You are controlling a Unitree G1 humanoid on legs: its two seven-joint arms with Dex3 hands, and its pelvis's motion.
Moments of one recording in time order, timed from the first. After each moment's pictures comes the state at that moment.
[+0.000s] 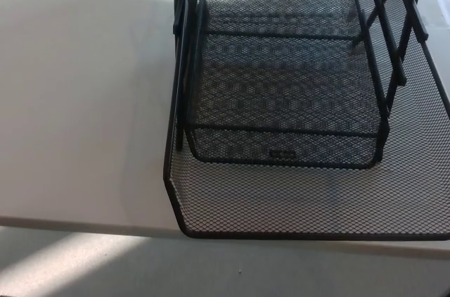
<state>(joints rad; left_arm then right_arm) -0.22 0.66 -0.26 1.12 0.29 -0.19 -0.34 -0.18 -0.54 0.50 0.98 -0.46 0.03 0.20</state>
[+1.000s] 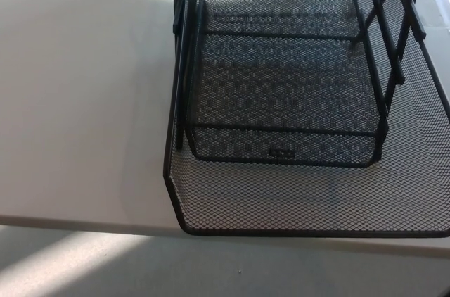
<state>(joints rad) -0.25 0.67 -0.29 1.18 0.30 -0.26 -0.40 0.21 -0.69 0.25 0.25 -0.33 -0.06 0.35</state>
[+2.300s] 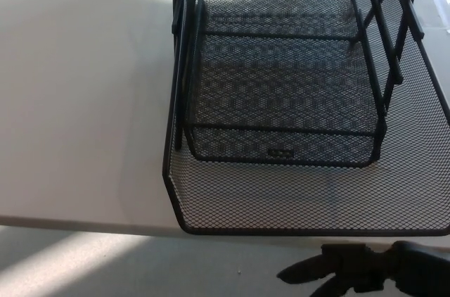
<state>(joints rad) -0.25 0.66 -0.29 1.18 0.30 -0.26 -0.40 0.19 -0.80 0.16 -0.57 0.21 -0.02 0.68</state>
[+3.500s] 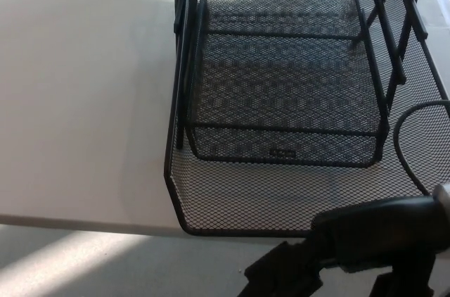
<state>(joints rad) -0.25 0.66 -0.29 1.19 0.31 -0.27 -0.40 -0.44 -0.84 0.43 -0.58 0.56 0.35 1.00</state>
